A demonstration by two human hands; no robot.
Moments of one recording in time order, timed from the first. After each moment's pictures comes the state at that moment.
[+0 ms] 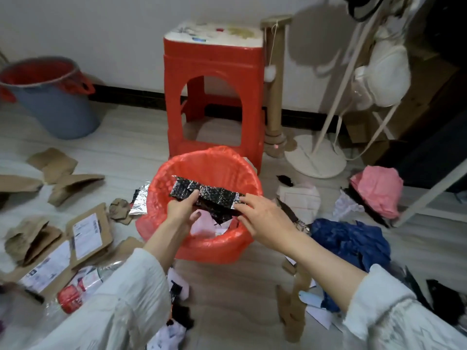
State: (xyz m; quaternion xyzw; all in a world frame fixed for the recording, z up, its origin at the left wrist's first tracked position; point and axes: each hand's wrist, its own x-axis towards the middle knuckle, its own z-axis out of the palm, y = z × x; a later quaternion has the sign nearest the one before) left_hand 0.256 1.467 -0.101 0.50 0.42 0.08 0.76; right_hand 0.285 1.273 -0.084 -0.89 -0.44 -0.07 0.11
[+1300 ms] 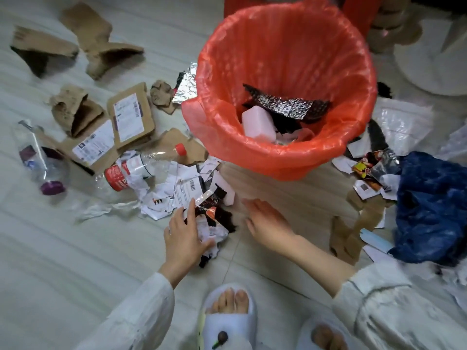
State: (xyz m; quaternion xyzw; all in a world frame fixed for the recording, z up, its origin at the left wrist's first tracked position) left_hand 0.023 1.476 -0.294 0.89 0.36 -0.16 0.21; right_hand 0.162 1.326 -0.261 -0.86 -0.39 0.31 0.10
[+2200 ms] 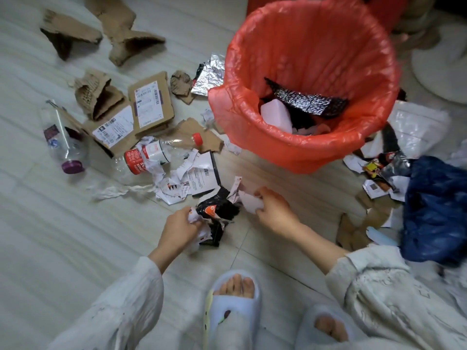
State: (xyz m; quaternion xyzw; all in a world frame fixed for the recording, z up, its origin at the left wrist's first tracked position) left_hand 0.003 1.502 -0.267 0.81 0.45 -0.12 0.36; right_hand 0.159 1.344 -0.259 -0.87 -0.27 0.36 0.17
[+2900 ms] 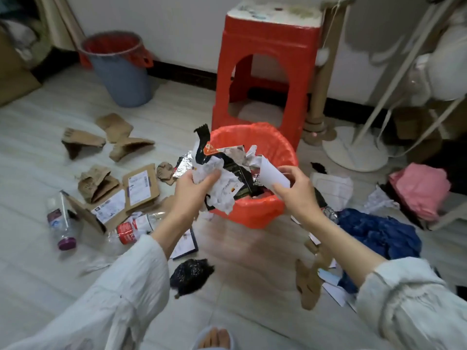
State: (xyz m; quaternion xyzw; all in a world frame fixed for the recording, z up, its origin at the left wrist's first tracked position) left_hand 0.127 1.472 -0.050 0.70 0.30 0.16 0.63; right_hand 0.227 1.290 -0.050 -0.86 -0.14 0.07 0.49
